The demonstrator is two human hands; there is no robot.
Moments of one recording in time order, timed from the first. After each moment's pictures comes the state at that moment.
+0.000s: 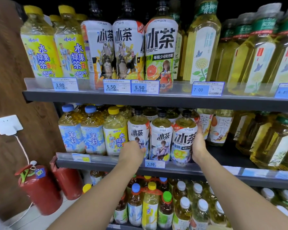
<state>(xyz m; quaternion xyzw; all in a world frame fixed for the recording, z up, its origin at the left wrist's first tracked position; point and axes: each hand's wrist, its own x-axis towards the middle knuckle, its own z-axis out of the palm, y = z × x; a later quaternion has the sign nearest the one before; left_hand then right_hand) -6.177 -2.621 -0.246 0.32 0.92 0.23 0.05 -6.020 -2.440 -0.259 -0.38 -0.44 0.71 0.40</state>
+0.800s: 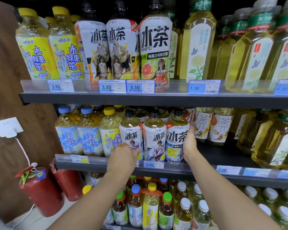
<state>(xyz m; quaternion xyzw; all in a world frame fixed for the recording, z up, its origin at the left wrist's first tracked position) -6.176 -2.652 -0.251 0.36 0.91 0.18 -0.07 -6.043 -2.456 -0.259 -0.39 -0.43 0.71 0.41</state>
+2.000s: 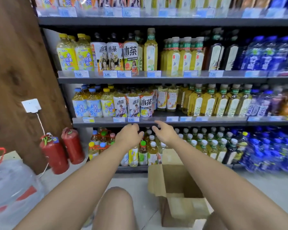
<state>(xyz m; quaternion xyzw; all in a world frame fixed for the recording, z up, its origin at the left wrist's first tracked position) -5.942 -2.861 -0.176 0.52 0.84 0.18 0.02 -5.809 -2.732 -0.206 -0.41 -0.82 0.32 0.23</state>
